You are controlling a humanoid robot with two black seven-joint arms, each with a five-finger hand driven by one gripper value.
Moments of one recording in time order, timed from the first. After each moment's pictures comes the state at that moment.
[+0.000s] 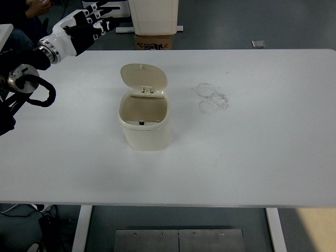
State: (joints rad) left arm -1.15 0.48 -0.38 -0.81 0.02 -0.22 -0.04; right arm -0.02 0.00 0.29 0.16 -0.22 0.06 0.48
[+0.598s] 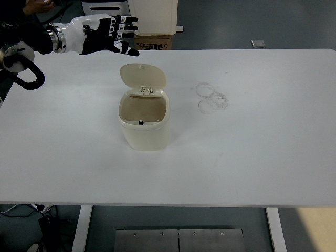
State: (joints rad) left arm -1.50 0.59 0.09 -1.06 0.02 -0.27 0.09; right arm -0.02 0.00 0.29 0.16 -0.22 0.06 0.48
